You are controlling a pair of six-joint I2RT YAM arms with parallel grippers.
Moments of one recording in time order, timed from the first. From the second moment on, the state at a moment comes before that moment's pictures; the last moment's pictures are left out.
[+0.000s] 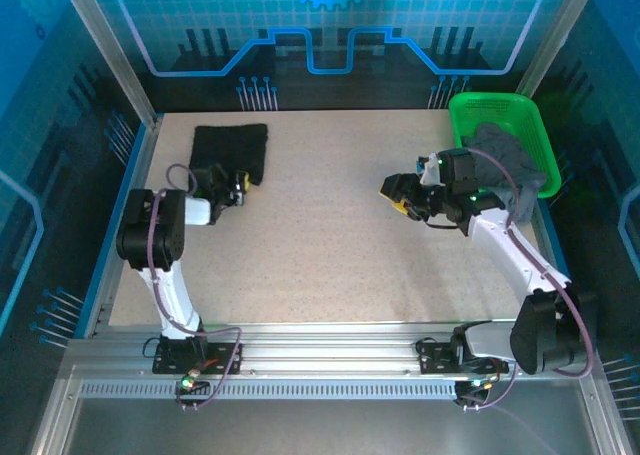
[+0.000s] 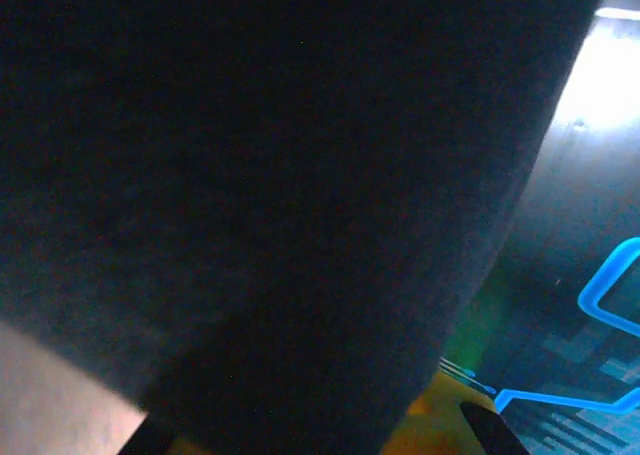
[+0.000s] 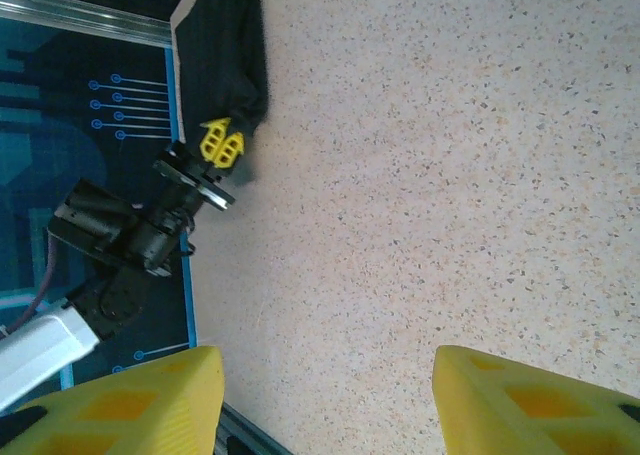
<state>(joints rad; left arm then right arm) 0.10 1.99 0.94 0.47 0.37 -1.50 0.19 1.30 0.97 -0.43 -0.61 0.79</state>
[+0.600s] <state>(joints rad) 0.32 2.21 1.31 0.22 0.62 -1.19 0.23 1.34 1.00 -0.35 -0.60 0.83</state>
